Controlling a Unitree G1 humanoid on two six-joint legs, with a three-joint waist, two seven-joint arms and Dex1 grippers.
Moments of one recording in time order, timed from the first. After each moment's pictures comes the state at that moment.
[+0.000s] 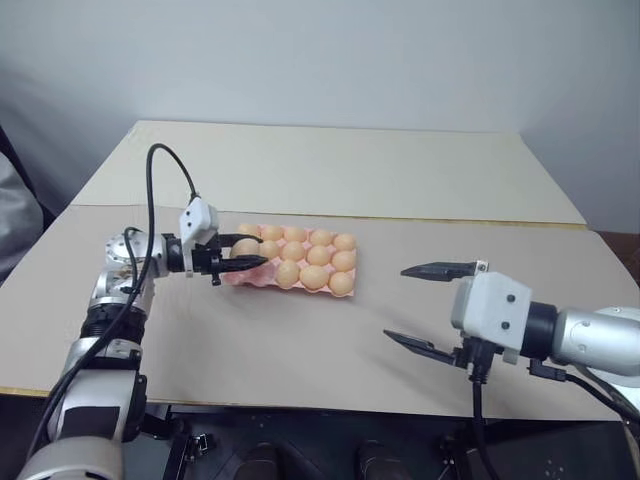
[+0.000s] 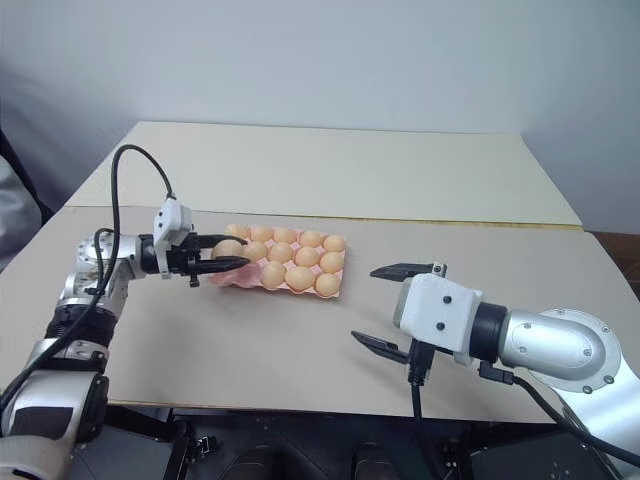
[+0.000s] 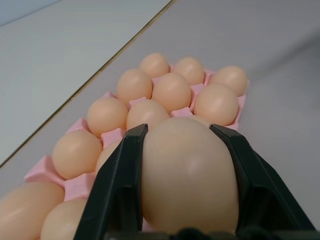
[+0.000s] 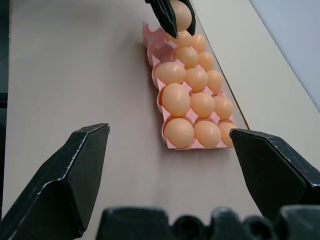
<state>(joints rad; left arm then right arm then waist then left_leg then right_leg) -0.82 0.62 0.00 0.72 -0.26 -0.06 -1.41 -0.14 -1.00 -0.18 -0.92 0.50 0.61 0.74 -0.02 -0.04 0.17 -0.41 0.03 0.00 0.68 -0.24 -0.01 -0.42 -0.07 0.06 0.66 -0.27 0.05</state>
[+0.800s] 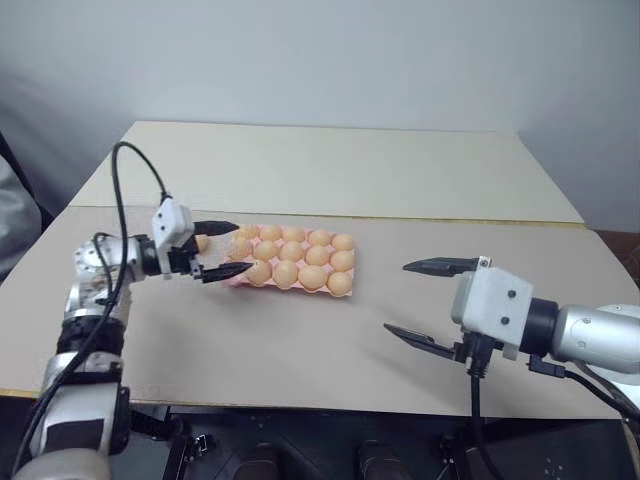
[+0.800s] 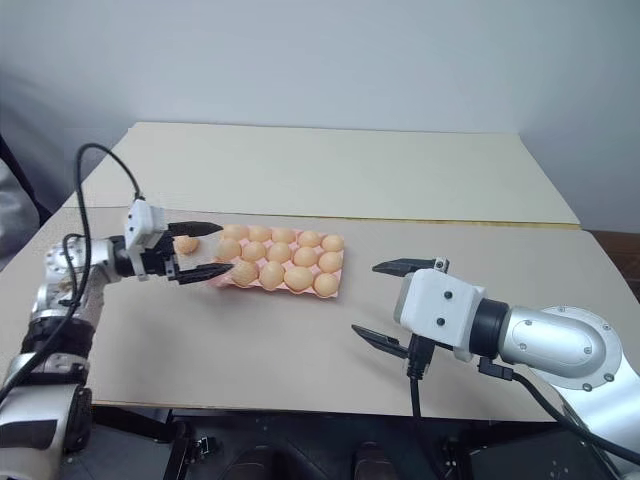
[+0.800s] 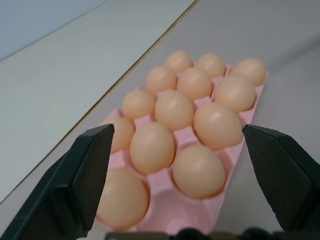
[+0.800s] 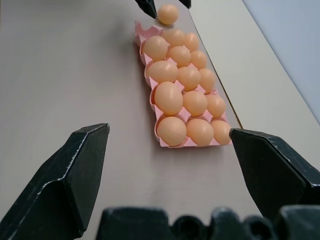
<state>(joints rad) -0.65 0.72 0.12 0.55 -0.28 -0.07 -1.32 -0.16 -1.00 -0.18 -0.91 0.50 0.62 0.73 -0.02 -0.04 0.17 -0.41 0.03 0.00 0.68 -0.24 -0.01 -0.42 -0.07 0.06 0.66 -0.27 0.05</state>
